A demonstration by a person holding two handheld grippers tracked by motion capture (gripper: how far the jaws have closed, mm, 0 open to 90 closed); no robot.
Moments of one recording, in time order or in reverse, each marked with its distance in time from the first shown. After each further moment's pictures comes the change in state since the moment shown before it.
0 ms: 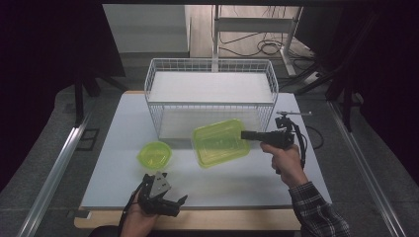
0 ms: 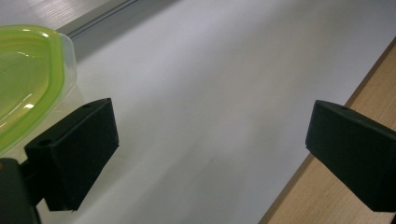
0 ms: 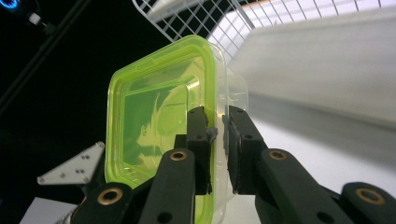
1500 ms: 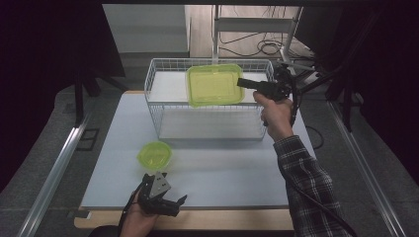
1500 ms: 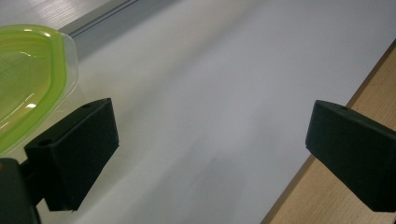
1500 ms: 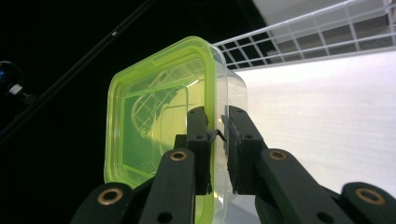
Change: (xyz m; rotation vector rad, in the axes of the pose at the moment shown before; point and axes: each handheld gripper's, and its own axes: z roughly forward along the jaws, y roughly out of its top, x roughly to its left) left arm 0.001 -0.001 0.000 -0.002 0.003 0.002; right arm 0.038 0.113 0.015 -0.233 -0.120 -0.060
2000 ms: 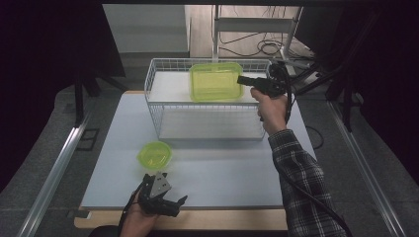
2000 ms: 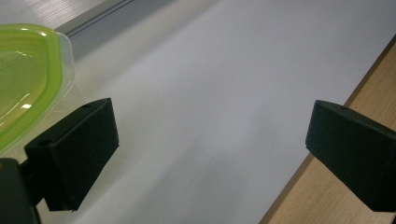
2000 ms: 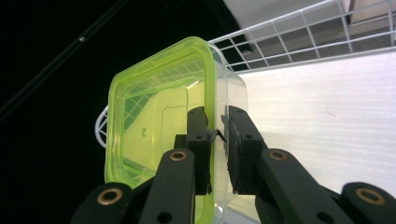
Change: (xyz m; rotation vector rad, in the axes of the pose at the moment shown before) left arm 0.000 0.000 0.000 0.010 -0.005 0.012; right arm -0.014 0.006 0.018 0.001 -0.110 0.020
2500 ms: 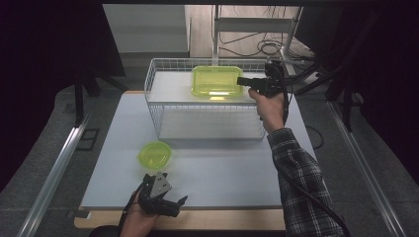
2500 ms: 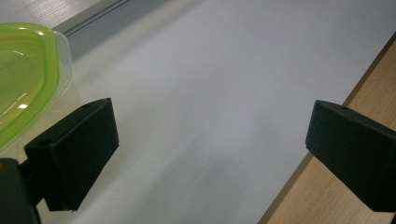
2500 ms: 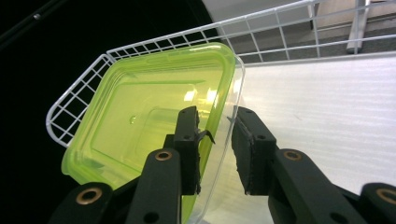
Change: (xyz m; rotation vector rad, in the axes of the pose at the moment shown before) left arm 0.000 0.000 0.001 0.004 -0.003 0.002; right arm -0.001 0.002 0.011 0.032 -0.127 -0.088
